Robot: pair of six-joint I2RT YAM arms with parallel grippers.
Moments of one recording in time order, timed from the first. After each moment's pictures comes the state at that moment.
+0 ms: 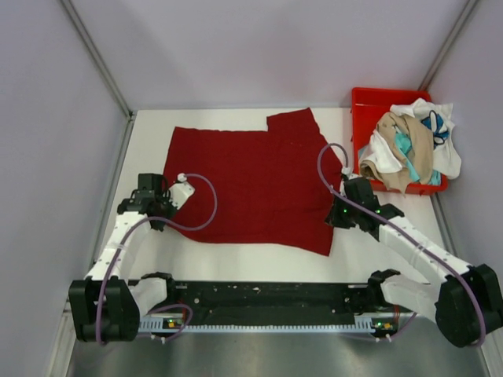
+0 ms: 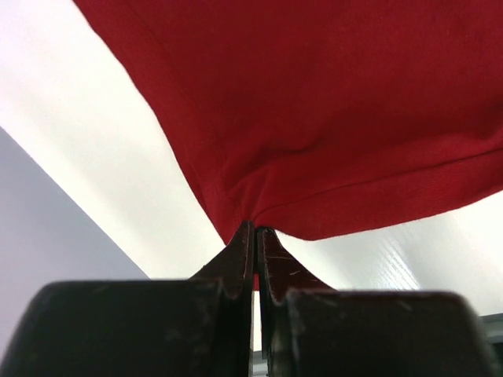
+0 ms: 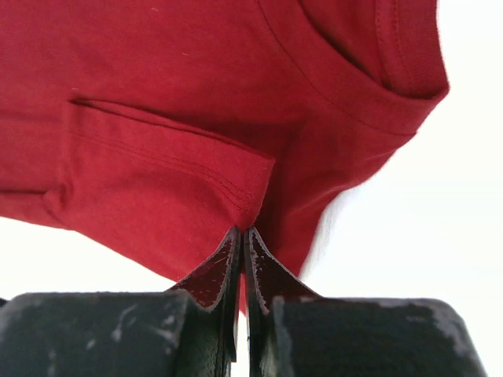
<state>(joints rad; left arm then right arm) 0.02 1.08 0.70 -0.71 -0.03 0.75 0.39 1.09 0.58 -0.41 -0.07 0.53</state>
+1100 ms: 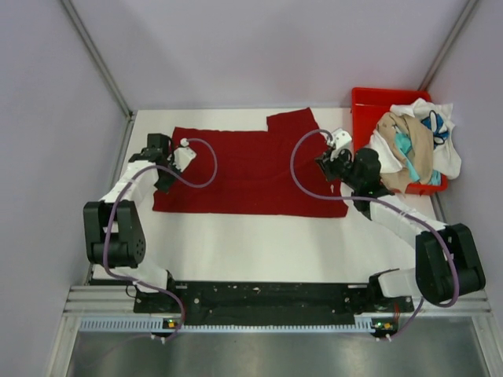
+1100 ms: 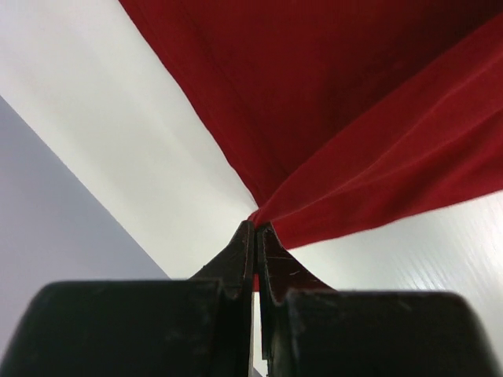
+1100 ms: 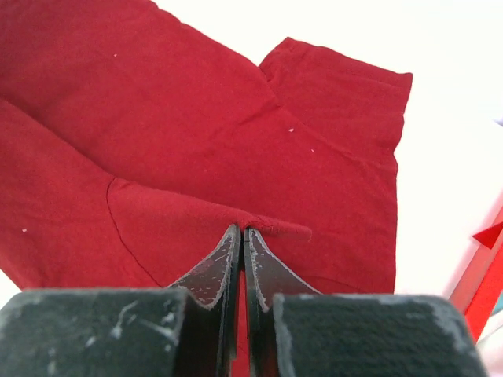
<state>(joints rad) 0.02 1.57 1.13 -0.65 -0.08 0.71 0.27 1.31 0.67 0.43 -0.31 -0.14</state>
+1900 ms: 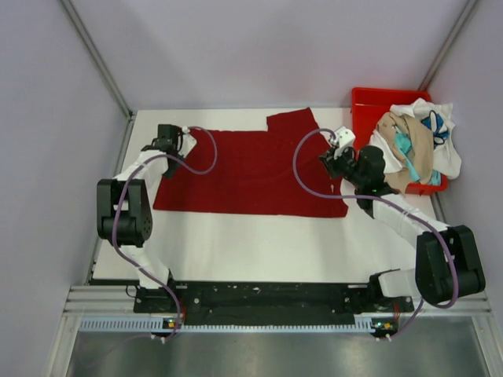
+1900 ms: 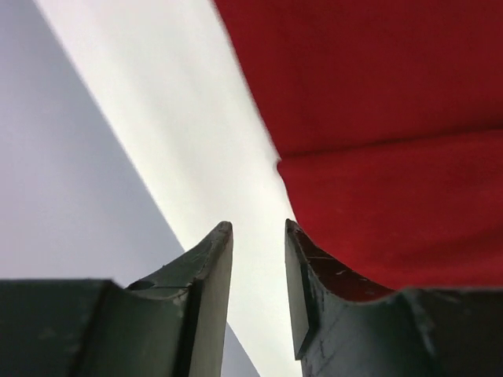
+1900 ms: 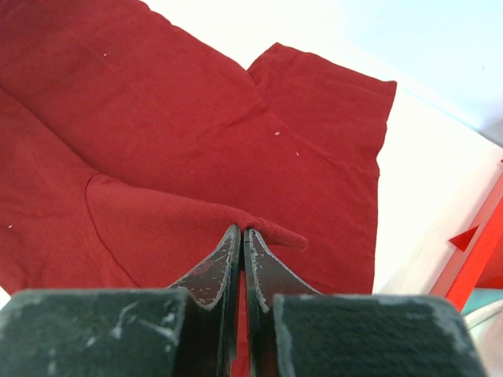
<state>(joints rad) -0.03 1.78 1.23 -0.45 -0.29 0.66 0.23 1.33 0.69 0.43 -0.37 -0.20</state>
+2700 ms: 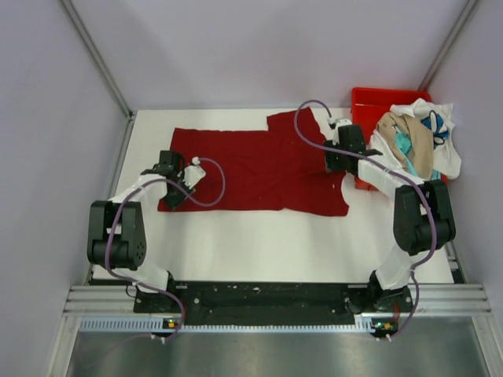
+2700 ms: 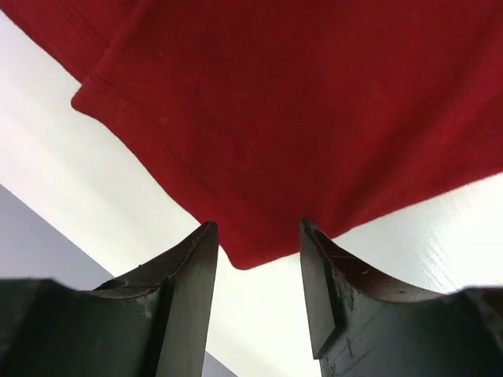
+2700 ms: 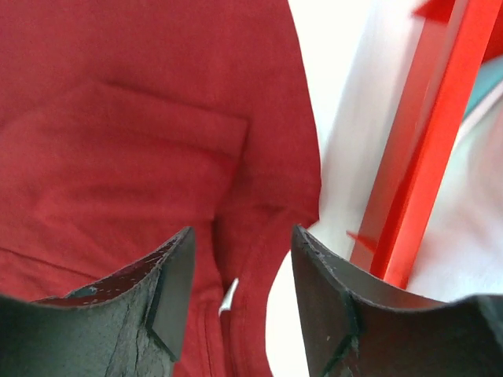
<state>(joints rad) -0.05 1.59 0.94 -0.49 -0.13 0.74 0.23 1.70 1.13 -0.18 0.09 0.01</state>
